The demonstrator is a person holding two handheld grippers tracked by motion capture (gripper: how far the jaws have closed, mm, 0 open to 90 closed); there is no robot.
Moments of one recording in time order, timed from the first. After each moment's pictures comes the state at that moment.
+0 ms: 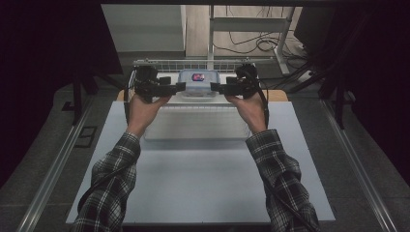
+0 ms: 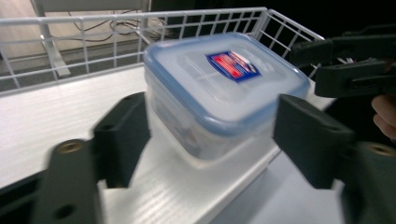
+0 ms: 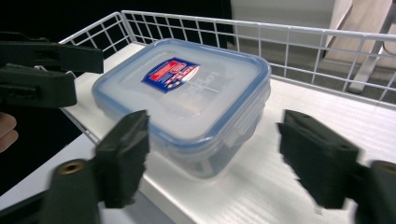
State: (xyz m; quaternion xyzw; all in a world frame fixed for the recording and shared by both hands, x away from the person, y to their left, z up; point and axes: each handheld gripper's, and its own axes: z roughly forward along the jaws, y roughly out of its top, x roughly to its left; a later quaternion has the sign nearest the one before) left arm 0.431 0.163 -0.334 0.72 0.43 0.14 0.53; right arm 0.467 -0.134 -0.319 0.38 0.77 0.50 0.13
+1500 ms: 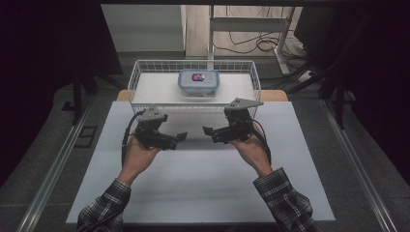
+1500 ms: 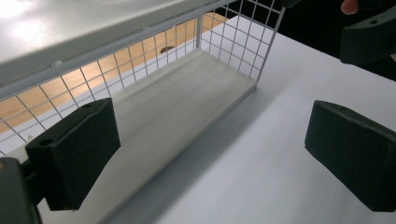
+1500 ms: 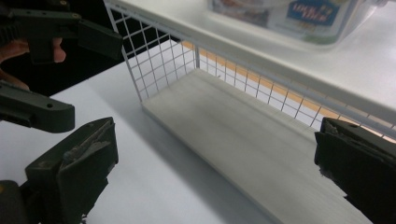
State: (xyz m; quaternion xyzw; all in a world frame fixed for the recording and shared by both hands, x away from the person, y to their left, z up) left arm 0.340 0.148 -0.406 0.78 0.36 0.18 0.48; right arm 0.379 -0.127 -0.379 0.30 0.81 0.48 0.15
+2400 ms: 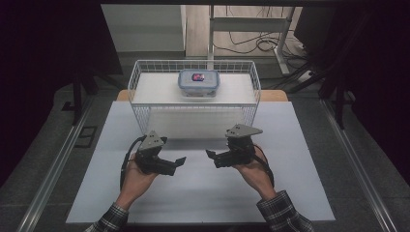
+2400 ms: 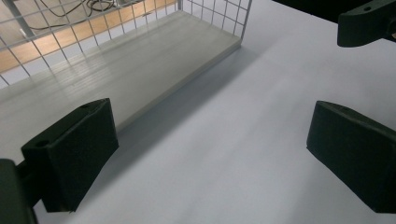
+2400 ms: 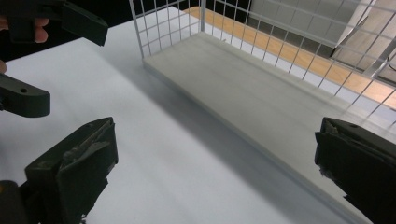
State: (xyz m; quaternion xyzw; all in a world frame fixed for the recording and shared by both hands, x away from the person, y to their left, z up) left arm 0.296 0.146 -0.457 0.79 0.35 0.17 0.47; right arm 0.336 -0.139 -0.426 0.28 0.83 0.45 0.18
